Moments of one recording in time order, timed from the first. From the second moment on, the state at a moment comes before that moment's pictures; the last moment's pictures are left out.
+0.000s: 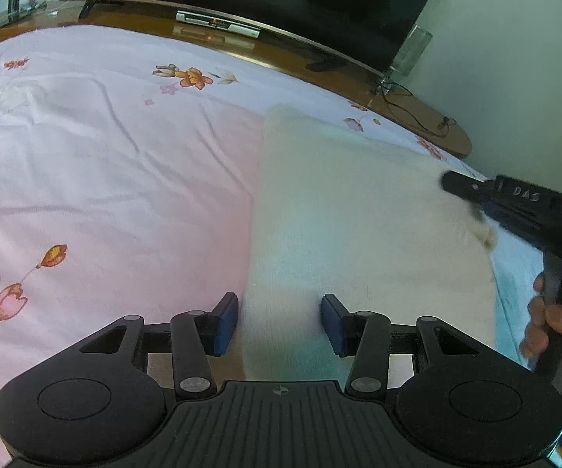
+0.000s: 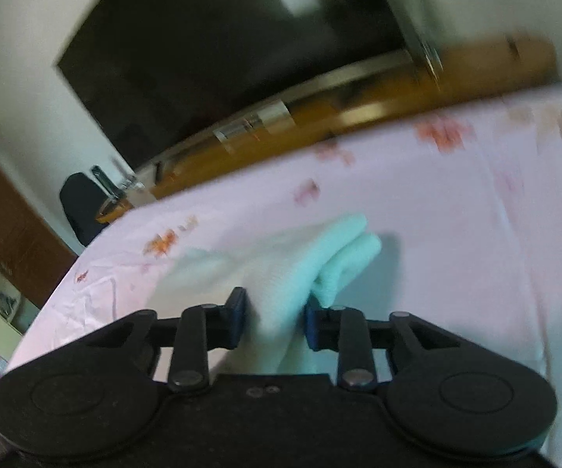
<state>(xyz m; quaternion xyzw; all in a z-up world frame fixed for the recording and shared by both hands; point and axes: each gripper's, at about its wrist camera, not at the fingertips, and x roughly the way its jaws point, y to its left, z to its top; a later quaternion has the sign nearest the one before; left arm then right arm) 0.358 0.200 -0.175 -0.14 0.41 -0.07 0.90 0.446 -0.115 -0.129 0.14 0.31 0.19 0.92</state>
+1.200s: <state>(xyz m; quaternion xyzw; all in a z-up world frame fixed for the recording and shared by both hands) 0.431 0.177 -0.152 -0.16 0.39 -0.01 0.91 0.462 -0.122 -0.133 0.09 0.38 0.15 0.91</state>
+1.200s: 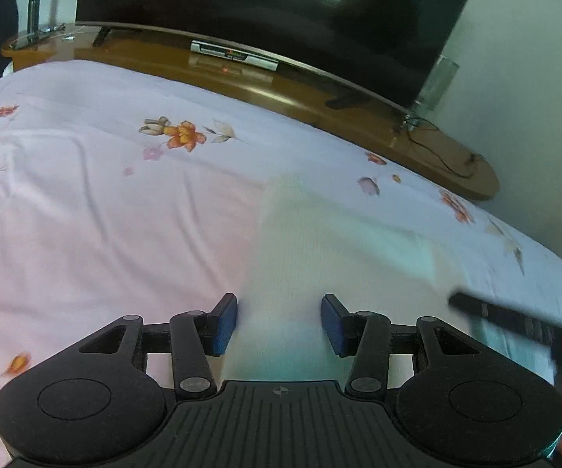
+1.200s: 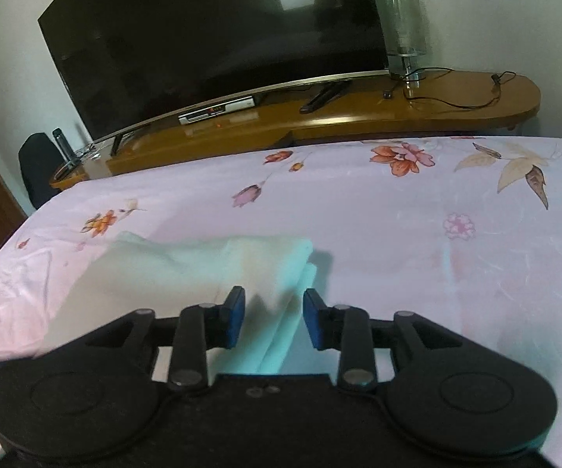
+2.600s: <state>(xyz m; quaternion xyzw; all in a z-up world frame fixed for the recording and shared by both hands) 0.314 0.179 -0.153 -0.12 0.43 -0.05 0.89 0.308 -0.088 -0.128 0.03 0.44 0.18 0.88</state>
